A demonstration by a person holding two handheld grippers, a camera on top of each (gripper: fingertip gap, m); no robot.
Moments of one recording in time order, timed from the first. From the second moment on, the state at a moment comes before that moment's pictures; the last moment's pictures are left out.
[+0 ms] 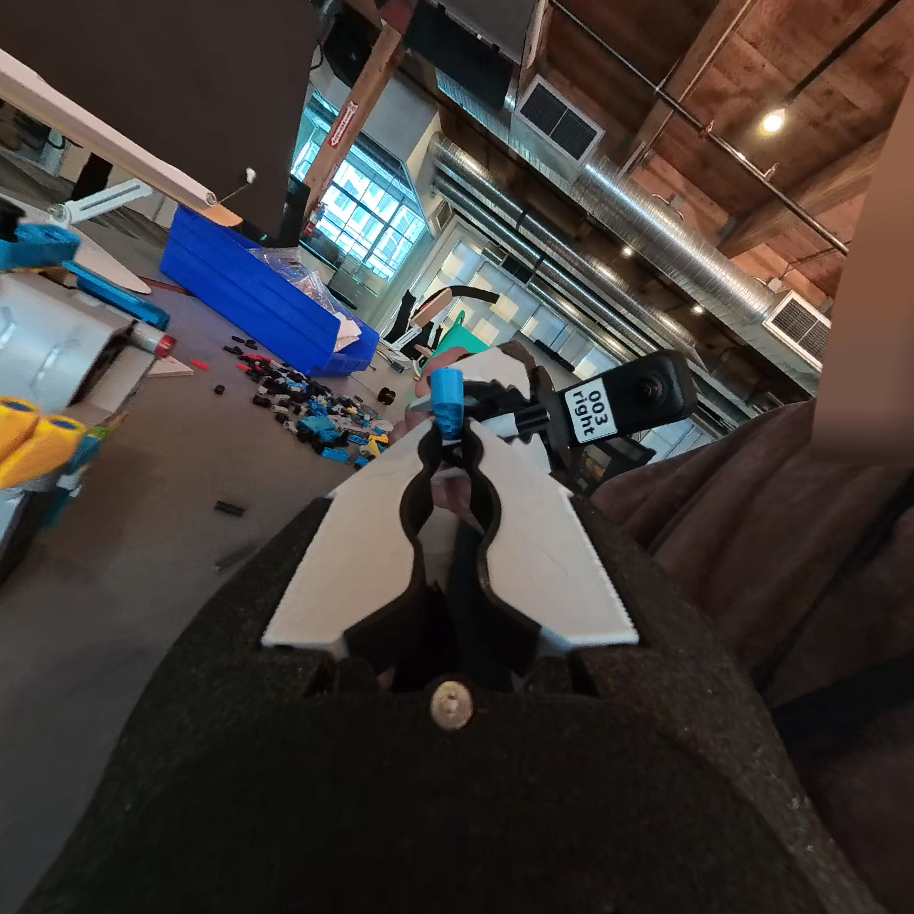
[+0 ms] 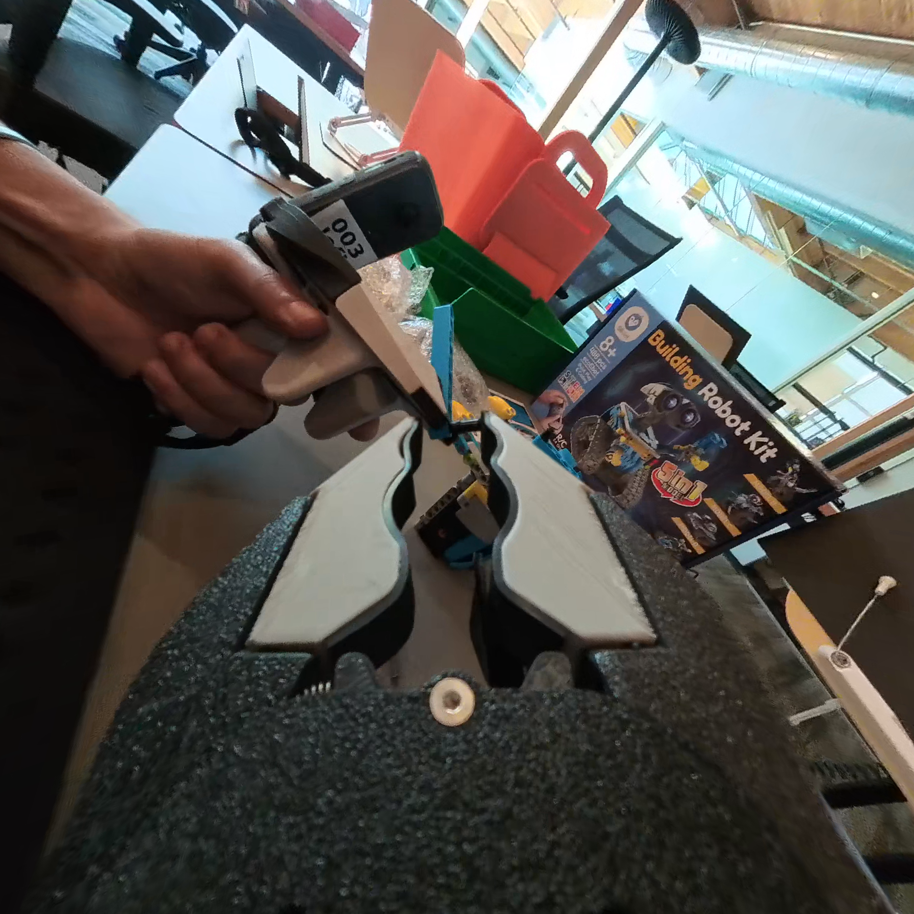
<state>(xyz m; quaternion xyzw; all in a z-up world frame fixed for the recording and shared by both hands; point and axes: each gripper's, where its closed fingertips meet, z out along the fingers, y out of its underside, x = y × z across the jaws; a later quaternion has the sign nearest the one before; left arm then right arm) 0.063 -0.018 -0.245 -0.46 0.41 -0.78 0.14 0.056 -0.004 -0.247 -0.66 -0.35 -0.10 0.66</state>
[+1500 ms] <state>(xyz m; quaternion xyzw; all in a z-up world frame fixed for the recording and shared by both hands) 0.069 -0.005 -0.278 -0.47 0.55 -0.61 0.32 0.165 0.017 -0.283 -0.80 -0.06 0.16 0.58</state>
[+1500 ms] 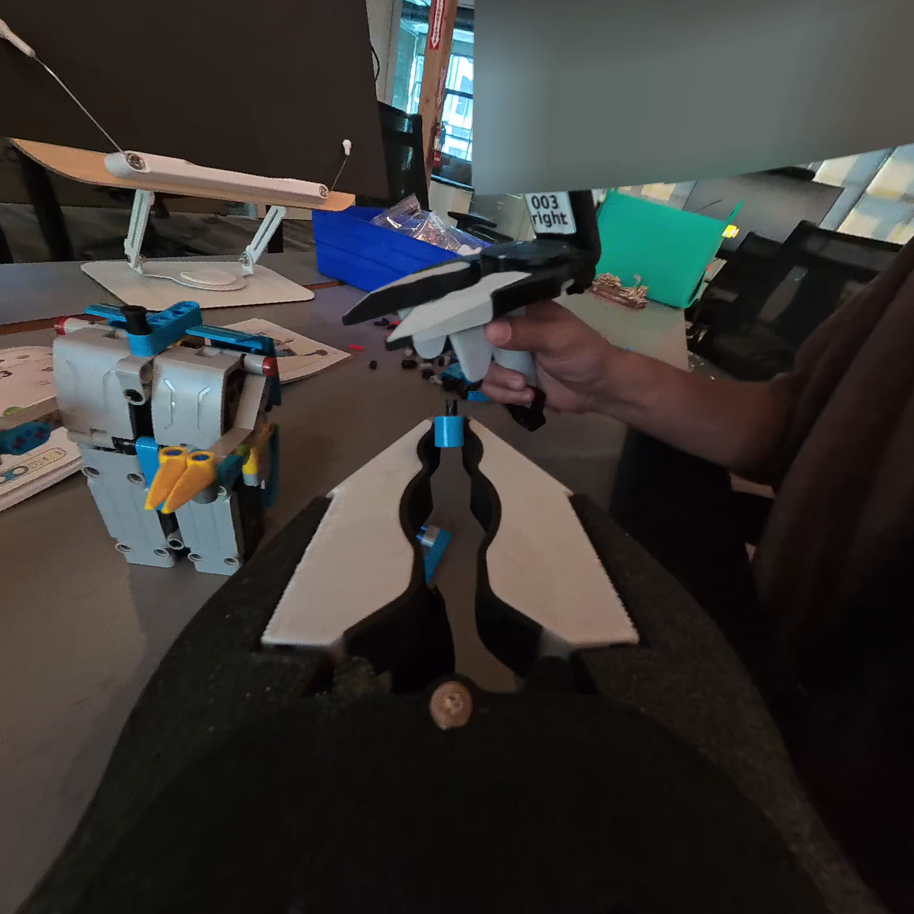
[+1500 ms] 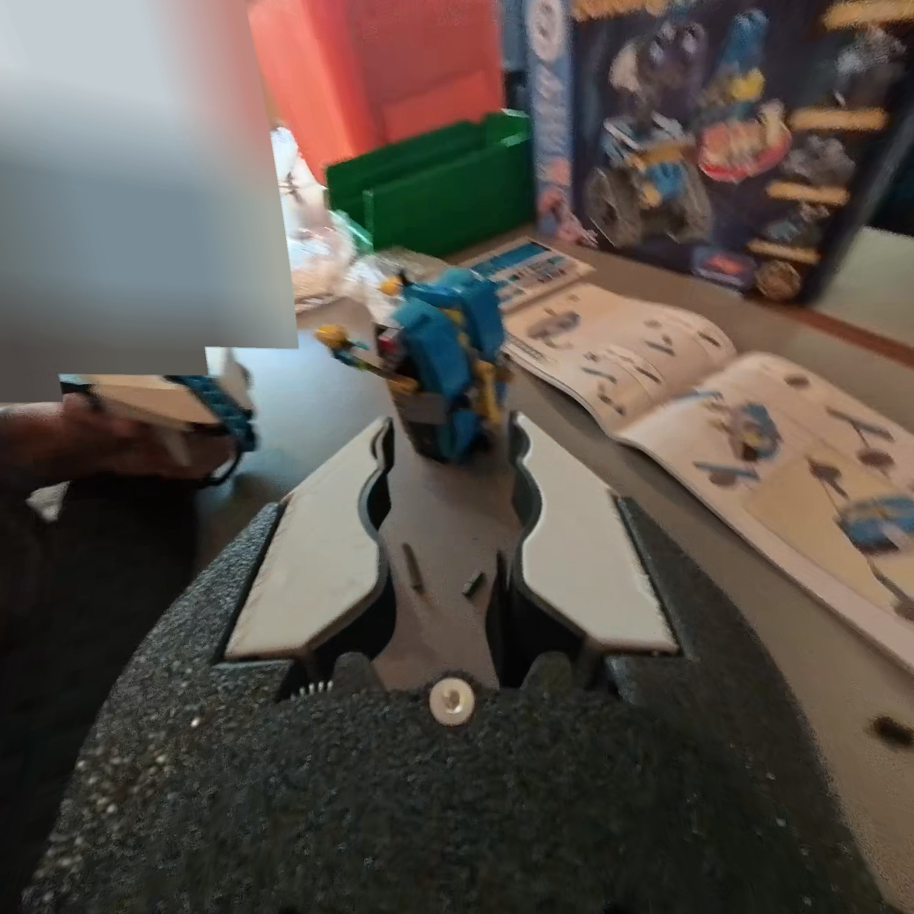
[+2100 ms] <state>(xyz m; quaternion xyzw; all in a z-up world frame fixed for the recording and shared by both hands) 0.069 -0.006 -0.274 -0.44 0.58 -0.57 0.39 0.067 -0.002 -0.289 -0.76 -0.21 0.31 0.54</state>
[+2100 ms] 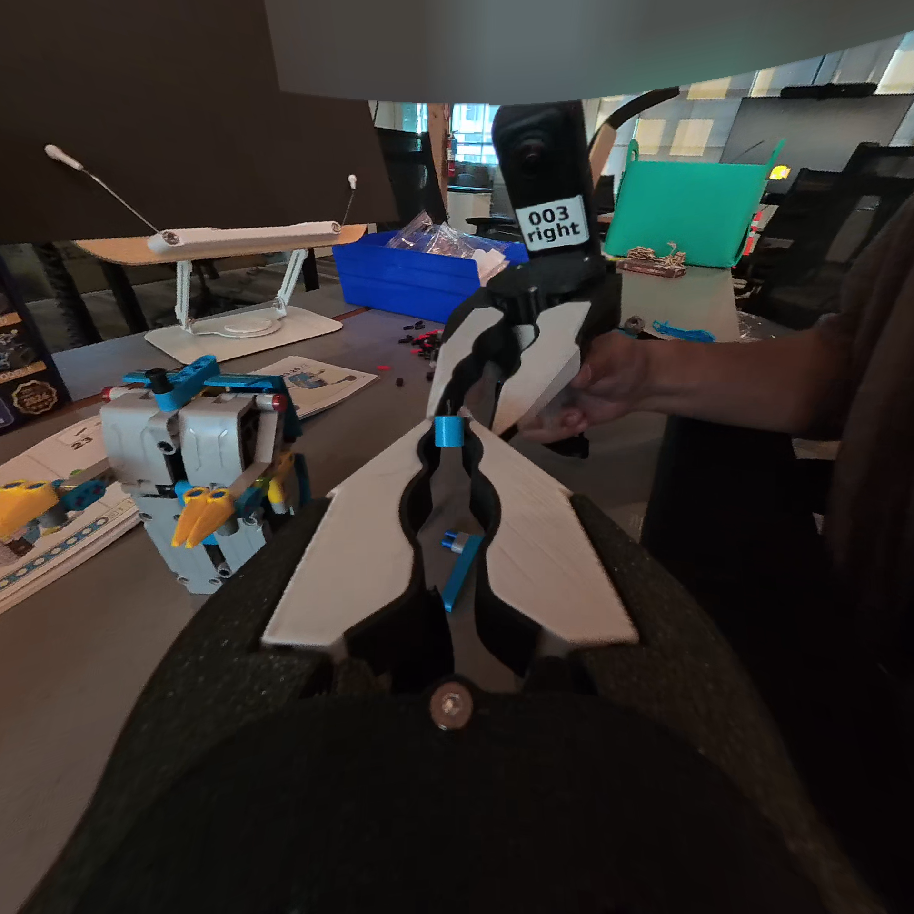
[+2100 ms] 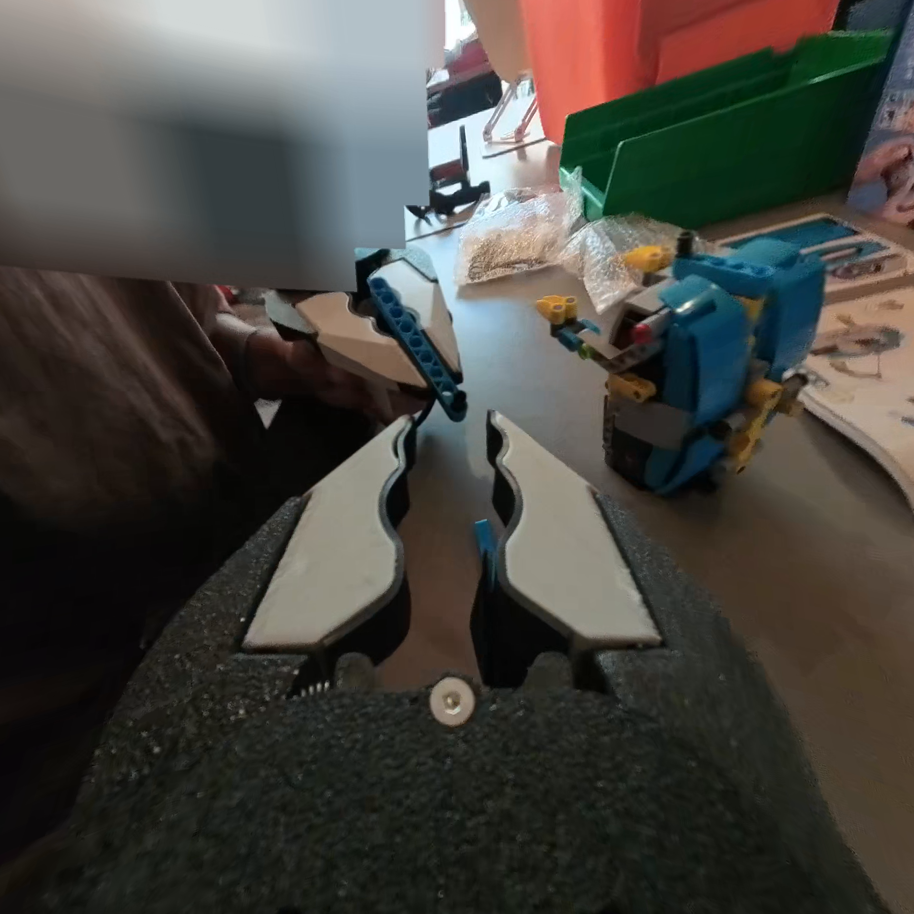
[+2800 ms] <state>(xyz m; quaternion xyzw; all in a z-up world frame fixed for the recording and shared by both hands) 0.058 -0.034 -0.267 -0.39 0.60 -0.59 0.37 0.060 -0.029 -0.279 -0.71 -0.31 0.35 0.53</state>
